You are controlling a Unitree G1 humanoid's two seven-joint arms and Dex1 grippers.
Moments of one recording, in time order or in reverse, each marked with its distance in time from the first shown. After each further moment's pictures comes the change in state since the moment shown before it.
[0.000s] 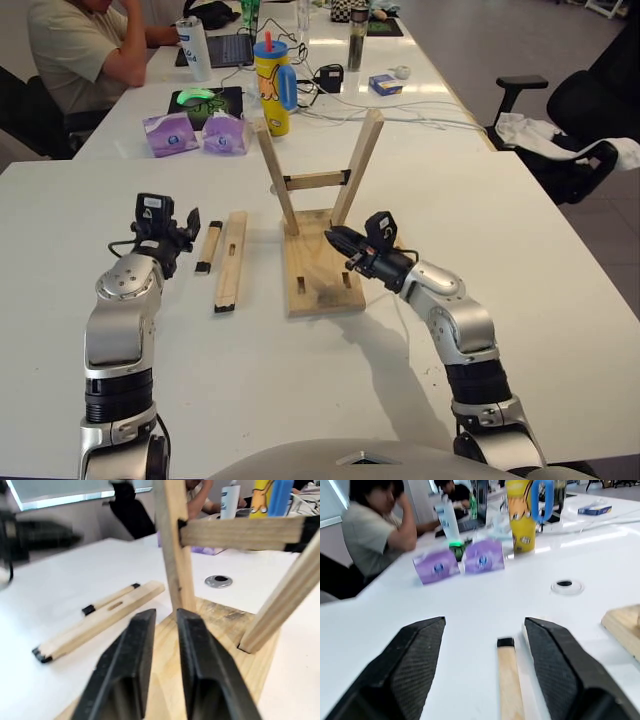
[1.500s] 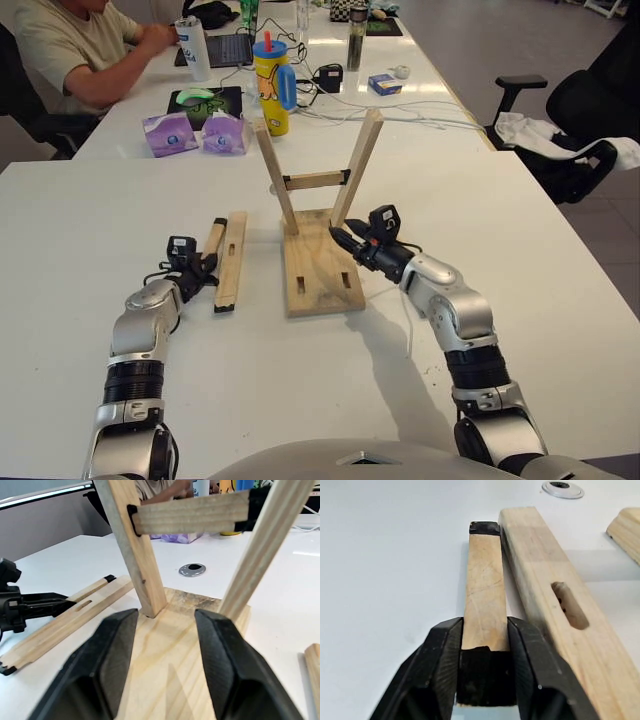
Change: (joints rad) left arm -0.051 0.008 -0.033 0.412 -0.075 -0.180 -0.085; right arm -0.074 -0.029 0.017 0.093 0.026 0.028 -0.065
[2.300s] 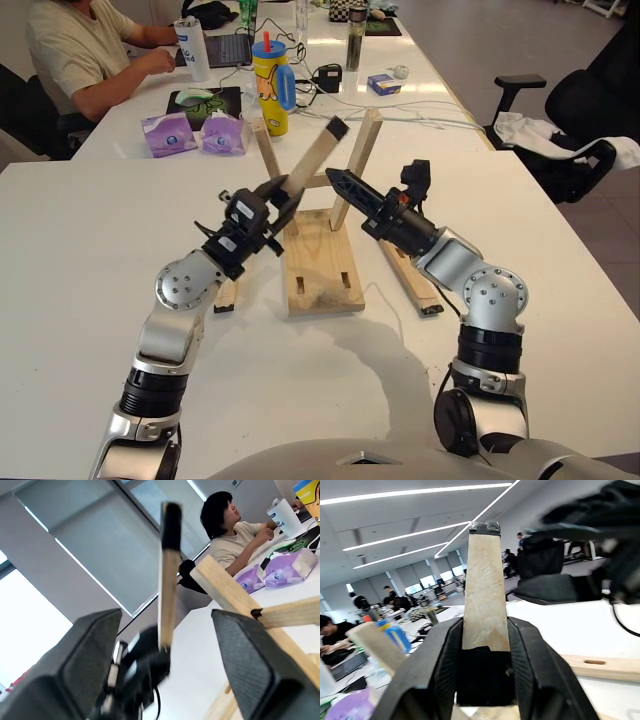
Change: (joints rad) left arm 0.016 -0.015 -0.339 -0.448 0.073 -0.435 -0.195; right arm -0.131 0.116 -0.348 -0.115 0.773 0.410 -0.124
